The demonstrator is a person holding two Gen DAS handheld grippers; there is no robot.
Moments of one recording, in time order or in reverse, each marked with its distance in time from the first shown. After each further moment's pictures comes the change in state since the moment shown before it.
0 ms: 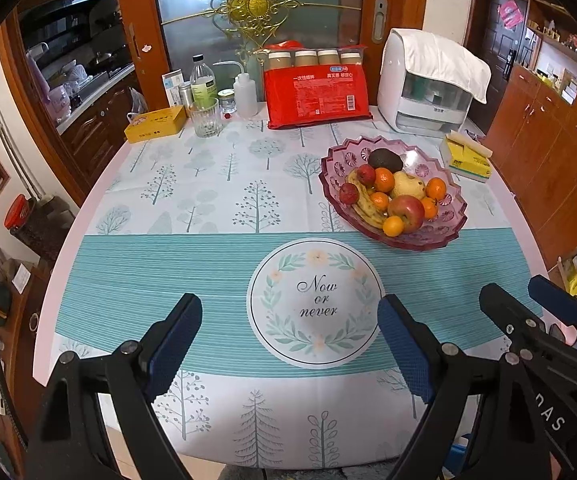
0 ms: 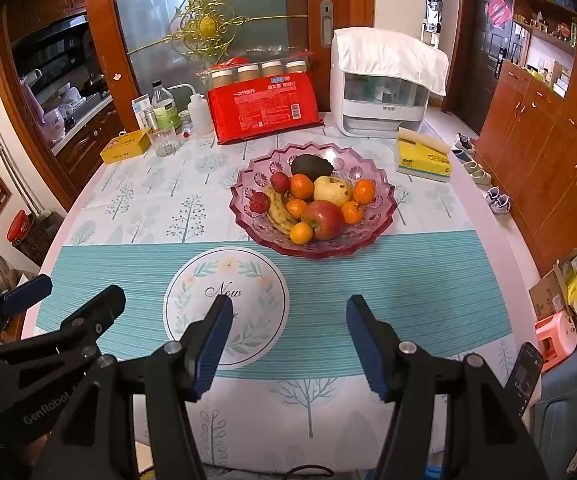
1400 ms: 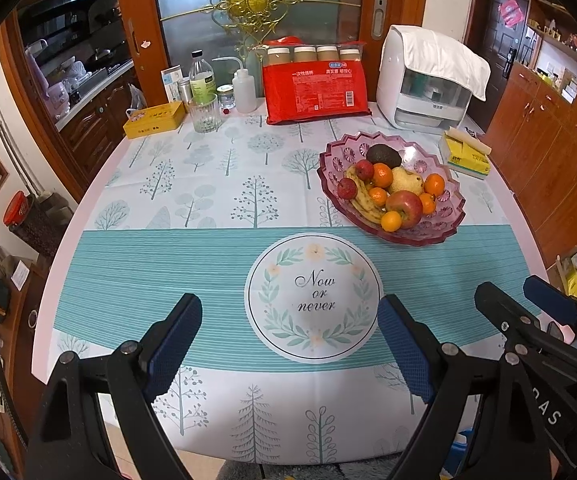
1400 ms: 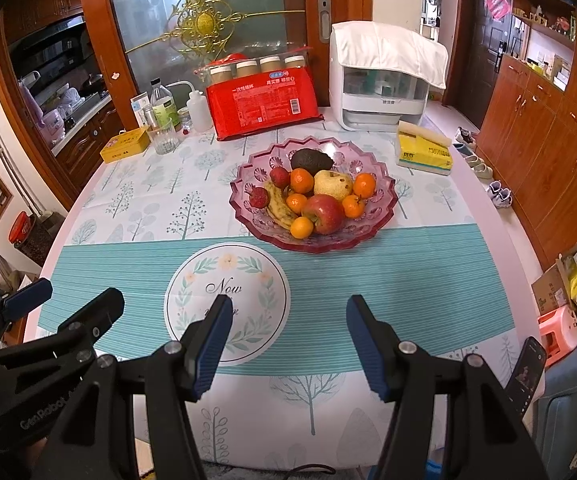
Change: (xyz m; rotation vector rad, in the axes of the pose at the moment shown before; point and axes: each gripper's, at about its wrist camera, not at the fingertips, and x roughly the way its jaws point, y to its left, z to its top) left arm 0.001 0.000 -0.006 -0.004 0.012 -0.004; right arm 0.001 -0.003 -0.004 0.010 0.016 0.004
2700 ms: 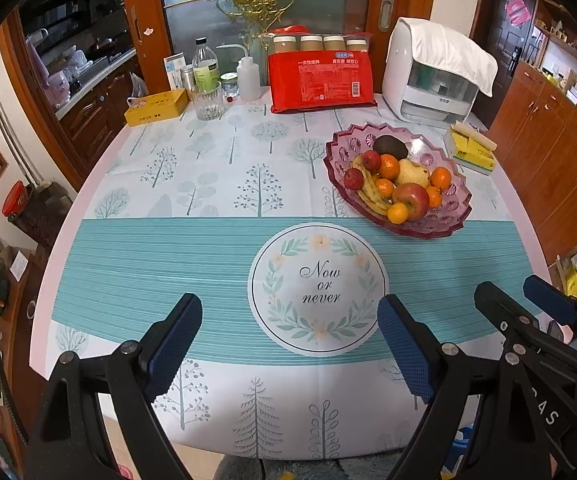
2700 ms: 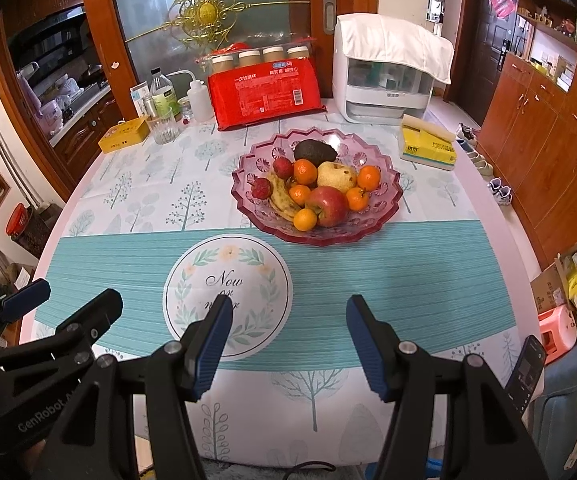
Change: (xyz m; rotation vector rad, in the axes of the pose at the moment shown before) left arm 0.005 0.006 0.000 -0.017 0.039 -0.002; right arm 0.009 0.012 -0.005 -0.012 0.028 -0.009
